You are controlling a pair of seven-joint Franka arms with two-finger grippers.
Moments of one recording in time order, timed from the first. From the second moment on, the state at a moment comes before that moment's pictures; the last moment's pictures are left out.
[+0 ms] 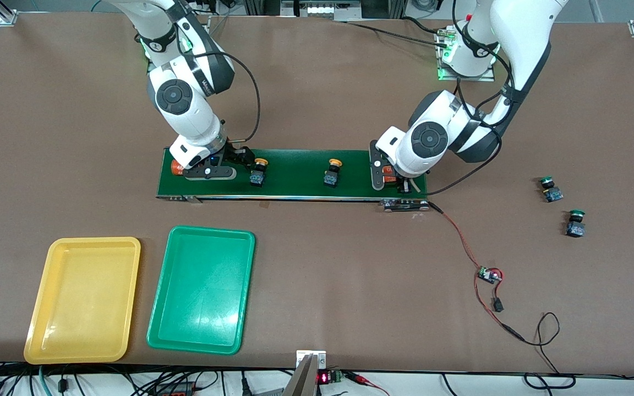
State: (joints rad) left arm -0.08 0.44 -0.46 -1.97 0.12 2.19 0.87; right arm 0.27 0.23 0.25 -2.20 0.00 2.47 0.52
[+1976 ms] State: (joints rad) left arm 0.02 0.25 0.19 -2.00 0.04 1.92 0.31; right arm 0.36 0.30 0.07 -1.94 -0.02 2.28 0.52
